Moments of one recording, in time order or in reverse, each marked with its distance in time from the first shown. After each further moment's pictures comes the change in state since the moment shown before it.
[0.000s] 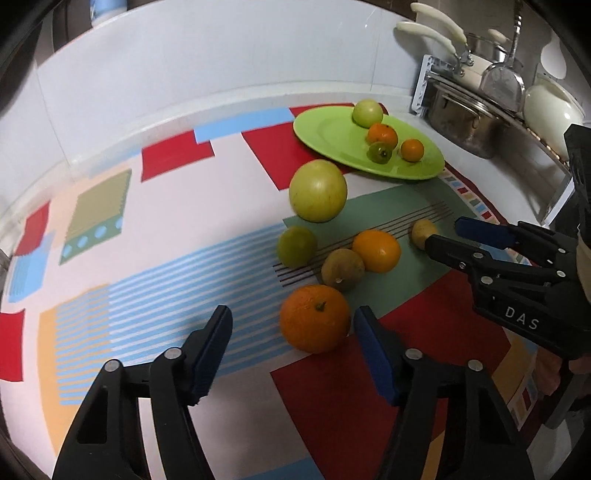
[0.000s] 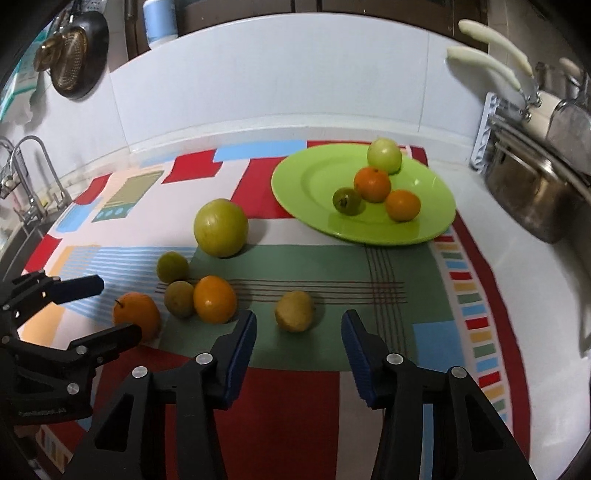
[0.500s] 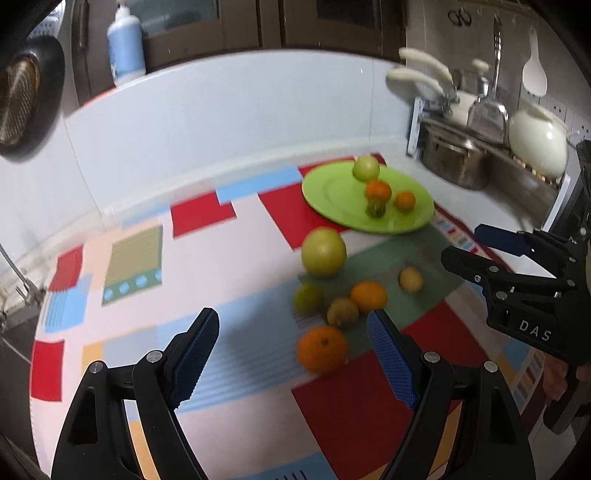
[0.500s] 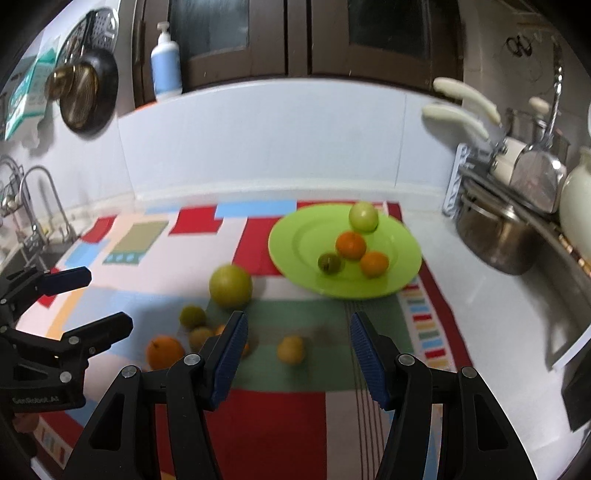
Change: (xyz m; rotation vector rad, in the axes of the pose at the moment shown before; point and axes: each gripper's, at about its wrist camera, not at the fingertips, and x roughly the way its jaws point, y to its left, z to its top) left arm -0.054 -0.002 0.010 0.042 -0.156 0.064; right arm -0.056 0.008 0.012 0.000 -0.156 -0.050
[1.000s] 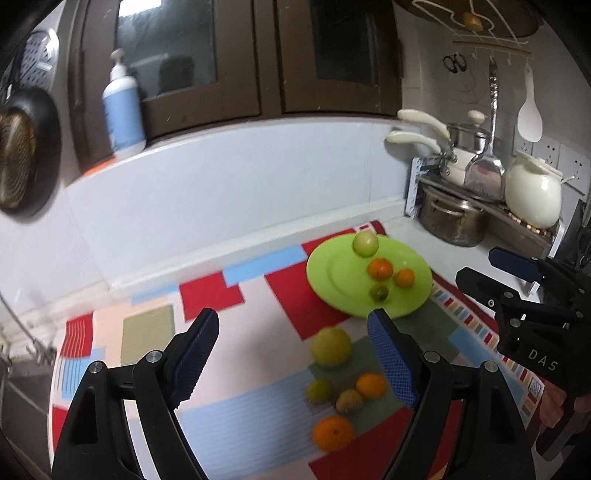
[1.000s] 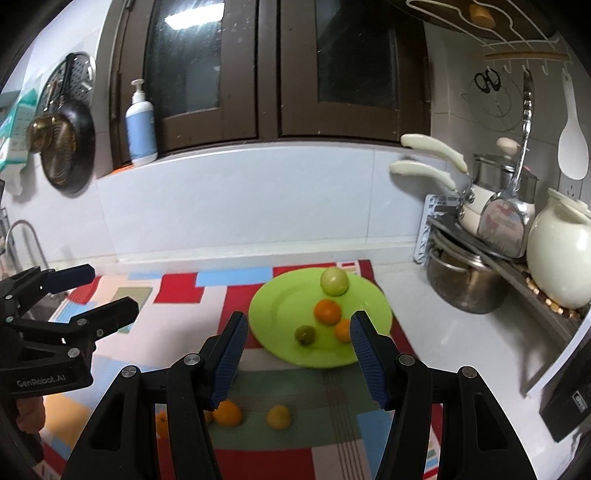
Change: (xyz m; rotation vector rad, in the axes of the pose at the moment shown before) left arm -0.028 0.015 0.068 0.017 -0.184 -0.002; right arm -0.034 -0.003 0.052 0.062 -0.172 -0.093
